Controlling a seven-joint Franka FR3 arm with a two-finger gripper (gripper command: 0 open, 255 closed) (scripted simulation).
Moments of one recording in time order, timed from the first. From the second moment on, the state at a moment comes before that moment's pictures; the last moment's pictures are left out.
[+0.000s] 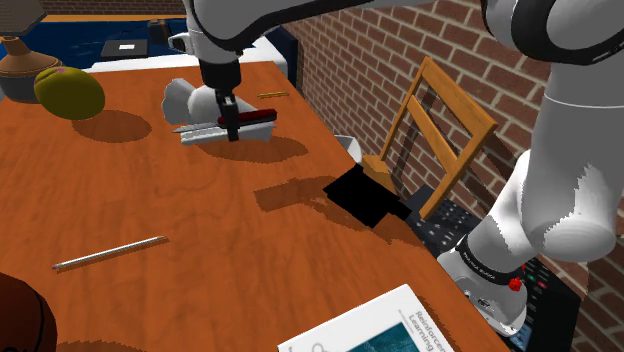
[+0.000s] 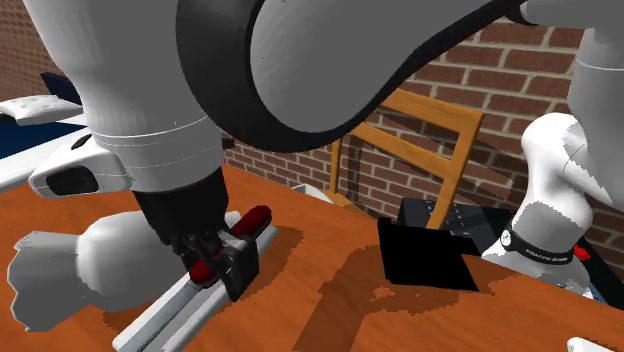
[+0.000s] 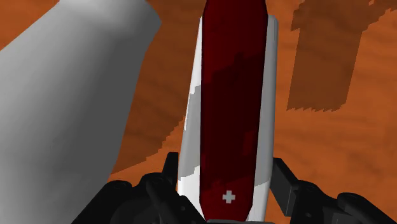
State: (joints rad) arm 0.35 0.37 0.20 -1.54 -0.06 1.90 -0.69
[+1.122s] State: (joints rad) arm 0.31 -0.33 0.17 -2.37 0.07 2.04 -0.81
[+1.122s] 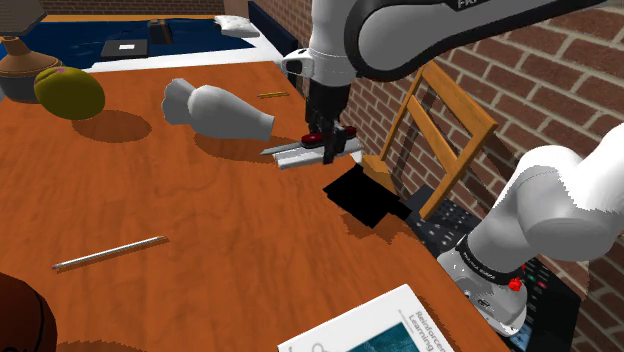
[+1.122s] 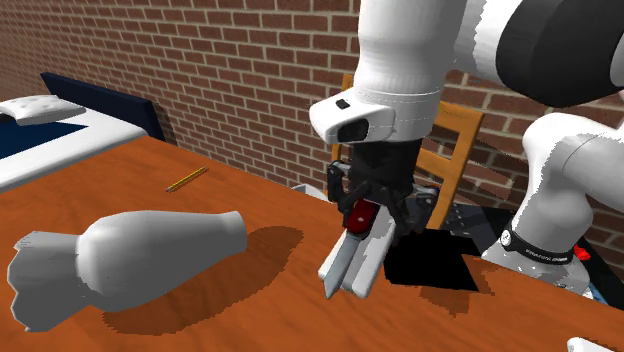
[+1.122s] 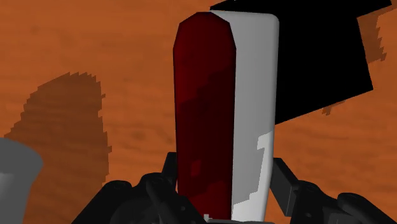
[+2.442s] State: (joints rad) arm 0.34 -0.75 0.14 -2.81 0.12 2.06 -0.86
